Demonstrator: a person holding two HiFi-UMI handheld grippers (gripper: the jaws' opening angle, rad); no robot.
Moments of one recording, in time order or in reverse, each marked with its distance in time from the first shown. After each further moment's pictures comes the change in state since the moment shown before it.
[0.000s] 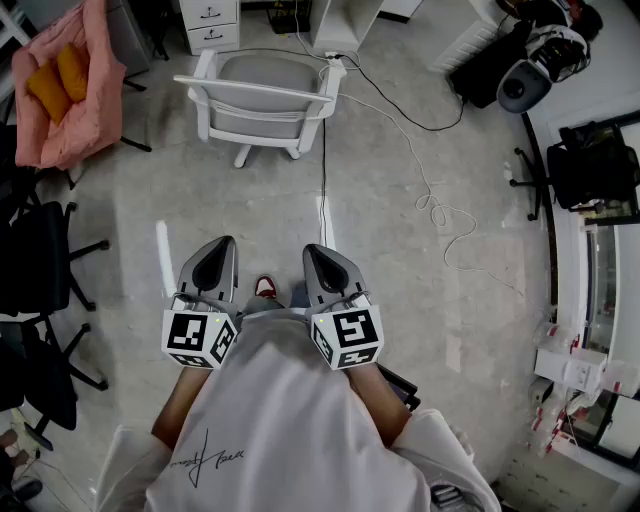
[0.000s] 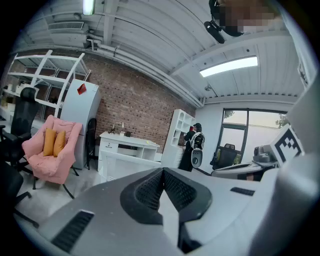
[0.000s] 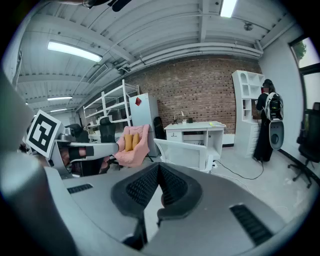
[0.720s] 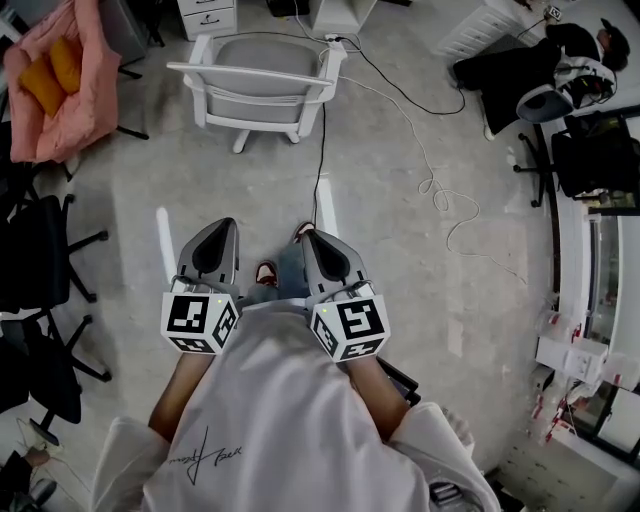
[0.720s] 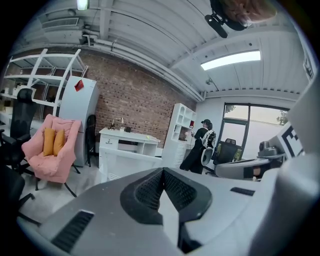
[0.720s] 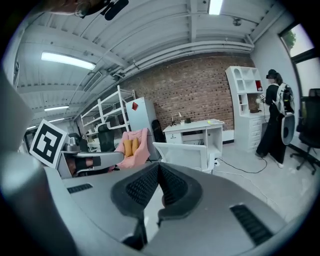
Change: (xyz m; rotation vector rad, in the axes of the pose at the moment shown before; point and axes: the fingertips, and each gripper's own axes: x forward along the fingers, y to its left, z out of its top) left arm 0.021 0.008 -0.003 0.017 0.063 0.006; right arm 0.010 -0.001 0.009 0.086 -0.038 0.001
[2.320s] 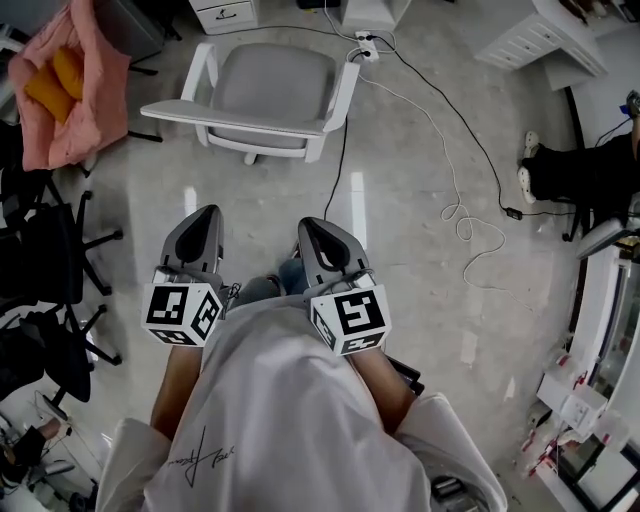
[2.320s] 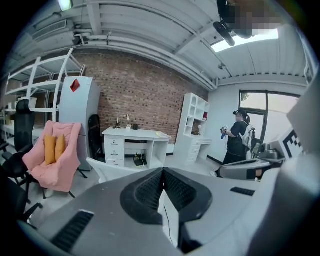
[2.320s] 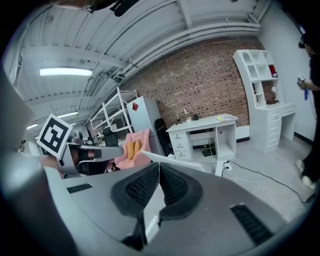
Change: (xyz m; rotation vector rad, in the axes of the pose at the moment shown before) left arm 0.193 0.024 0.065 0.030 0.073 0.149; right arm 0.140 -0.155 0.065 0.018 0.024 0.170
